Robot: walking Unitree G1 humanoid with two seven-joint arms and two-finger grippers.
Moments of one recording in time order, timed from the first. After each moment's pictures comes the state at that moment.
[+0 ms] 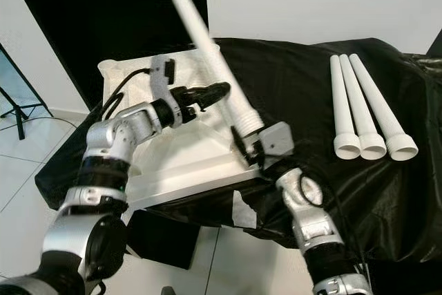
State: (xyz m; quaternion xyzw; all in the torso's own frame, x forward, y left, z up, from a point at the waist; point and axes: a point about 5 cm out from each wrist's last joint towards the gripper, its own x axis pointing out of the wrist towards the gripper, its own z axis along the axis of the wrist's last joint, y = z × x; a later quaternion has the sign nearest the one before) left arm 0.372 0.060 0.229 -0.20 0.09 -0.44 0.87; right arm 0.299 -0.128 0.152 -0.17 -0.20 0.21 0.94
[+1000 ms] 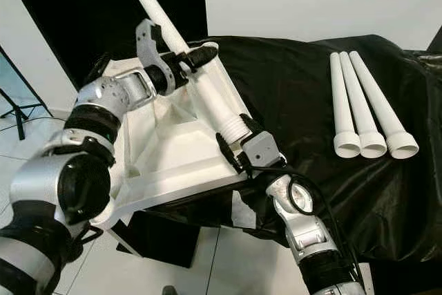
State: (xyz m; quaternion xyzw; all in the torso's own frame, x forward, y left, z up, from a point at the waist) left arm 0.412 0.082 0.264 -0.29 0.09 -0.34 0.89; right arm 0.287 -0.114 0.149 -0.19 -0.21 0.23 0.93
